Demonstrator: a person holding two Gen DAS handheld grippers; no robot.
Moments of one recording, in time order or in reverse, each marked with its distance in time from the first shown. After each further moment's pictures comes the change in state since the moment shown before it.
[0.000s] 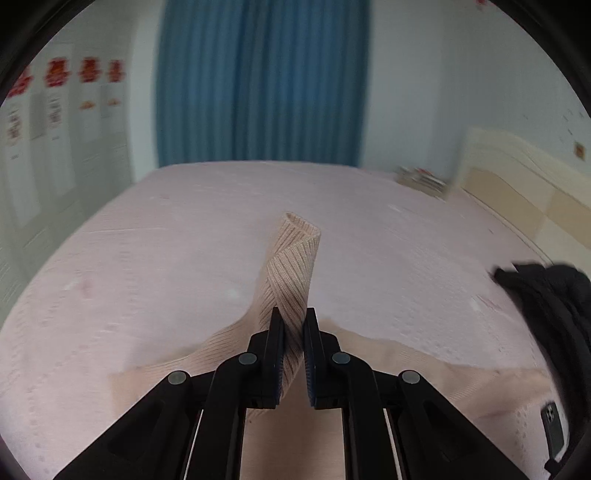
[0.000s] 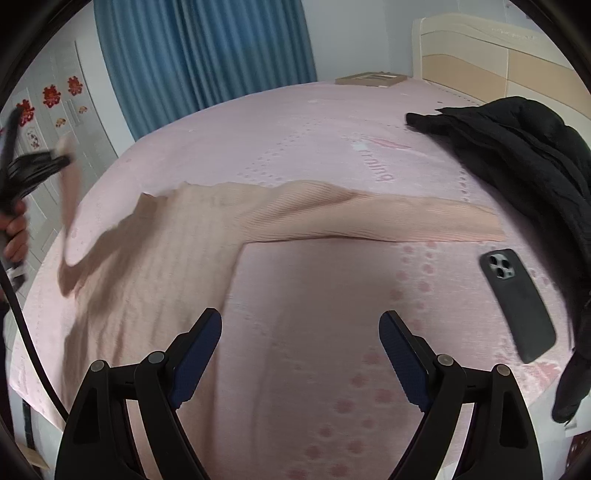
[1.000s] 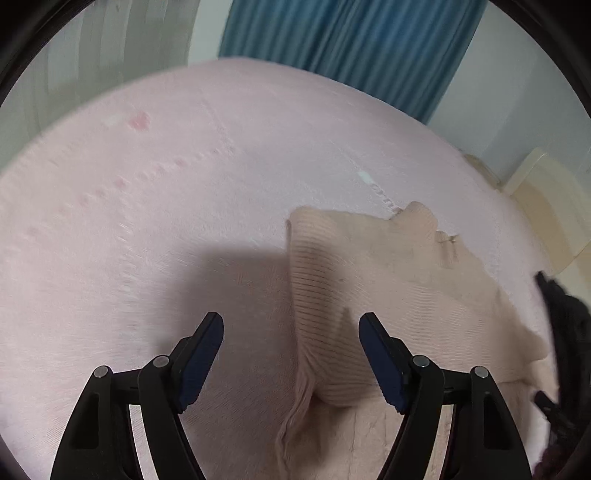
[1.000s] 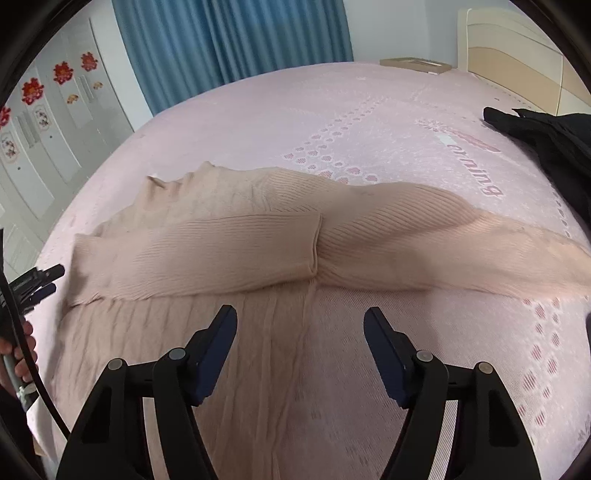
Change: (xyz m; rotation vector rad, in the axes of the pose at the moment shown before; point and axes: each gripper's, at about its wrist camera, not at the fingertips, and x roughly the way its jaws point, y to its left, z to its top) left arm 0.075 0.203 -0.124 -0.353 0.267 -0.017; right arm 0.136 0.091 0.052 -0.065 0.072 0.078
